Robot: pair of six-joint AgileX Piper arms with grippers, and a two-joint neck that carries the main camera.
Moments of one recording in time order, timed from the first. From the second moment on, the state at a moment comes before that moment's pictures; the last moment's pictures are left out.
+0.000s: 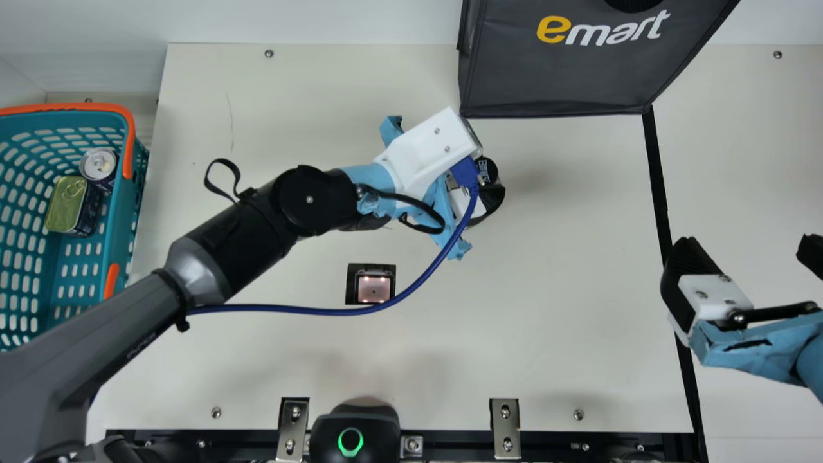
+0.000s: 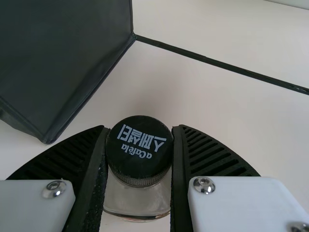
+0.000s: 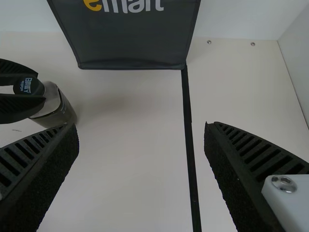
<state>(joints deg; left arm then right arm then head) -42.4 100.6 -72.5 -60.2 22.6 70.2 0.7 42.6 -69.8 -0.9 69.6 -2.2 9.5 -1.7</state>
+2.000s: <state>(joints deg) -46.4 94.7 -63.8 -66.8 14.7 74.3 0.7 42.6 -69.8 -0.9 69.7 -2.2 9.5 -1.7</state>
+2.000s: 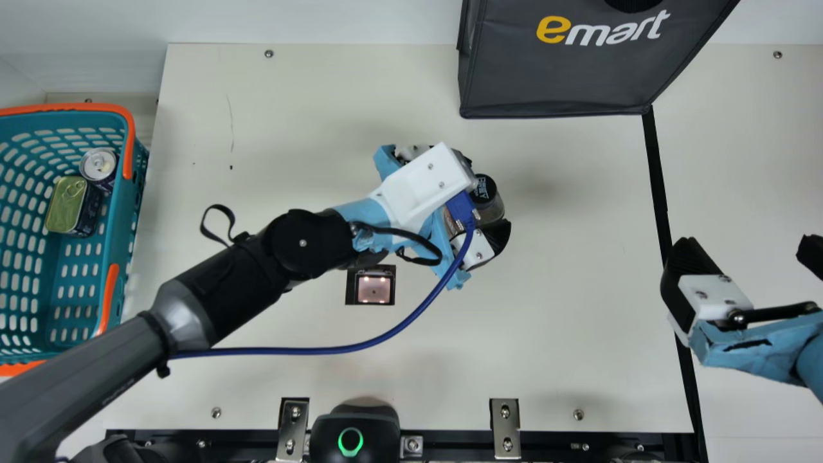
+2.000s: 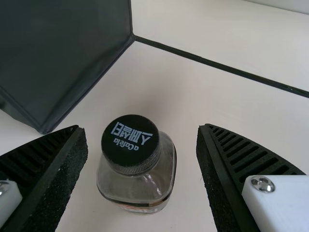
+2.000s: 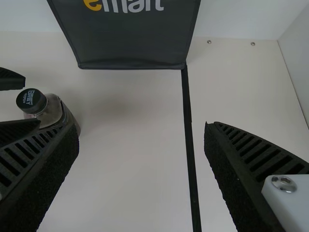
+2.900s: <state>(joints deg) -39.0 78.8 -51.9 -49.4 8.4 51.4 0.7 42.6 -69.8 -0.9 69.7 -2.2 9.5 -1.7</state>
